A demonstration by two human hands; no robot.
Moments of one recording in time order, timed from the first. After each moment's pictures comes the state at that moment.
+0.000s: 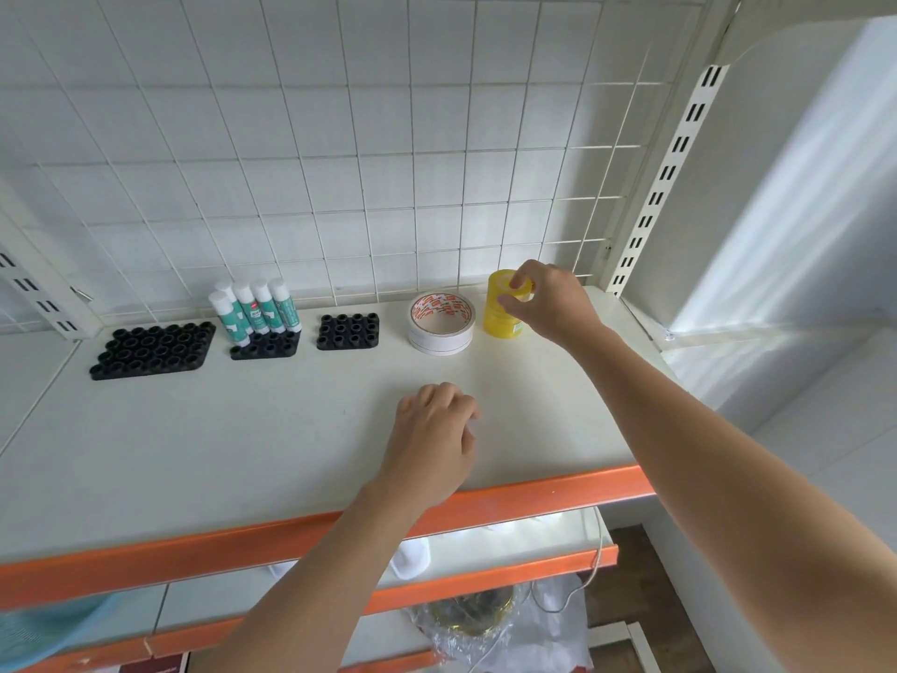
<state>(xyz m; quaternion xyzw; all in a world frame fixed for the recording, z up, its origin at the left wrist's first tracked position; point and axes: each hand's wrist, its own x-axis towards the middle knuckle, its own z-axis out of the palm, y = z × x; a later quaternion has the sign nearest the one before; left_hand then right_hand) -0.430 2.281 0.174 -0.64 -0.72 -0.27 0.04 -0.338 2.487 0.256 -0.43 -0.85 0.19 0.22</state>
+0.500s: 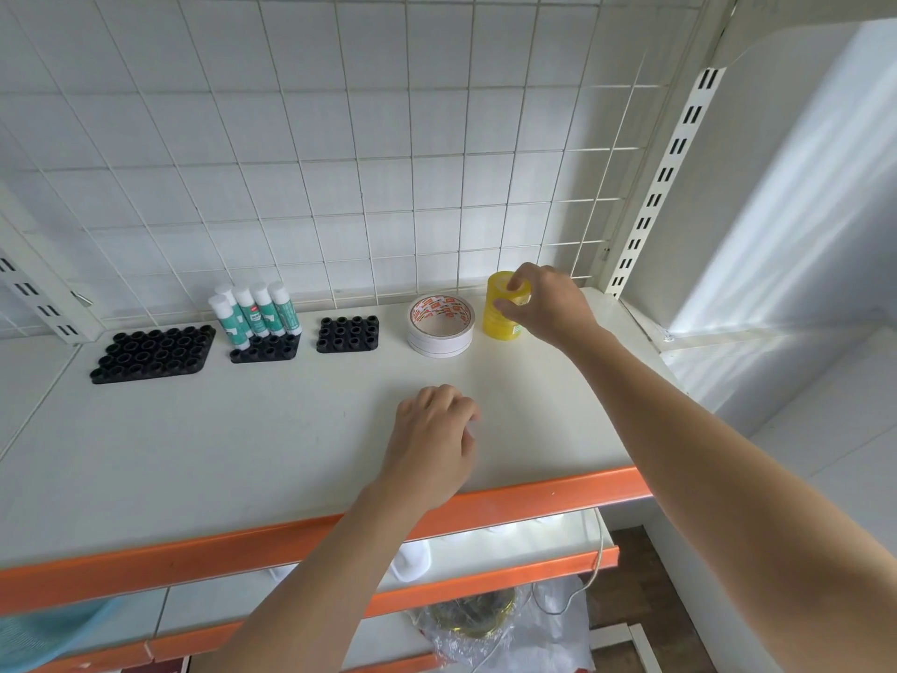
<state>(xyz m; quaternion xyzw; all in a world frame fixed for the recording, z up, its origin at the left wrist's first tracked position) -0.430 2.281 0.174 -0.64 -0.72 -0.27 0.03 -0.340 2.489 0.255 -0.44 -0.86 0.18 0.21</state>
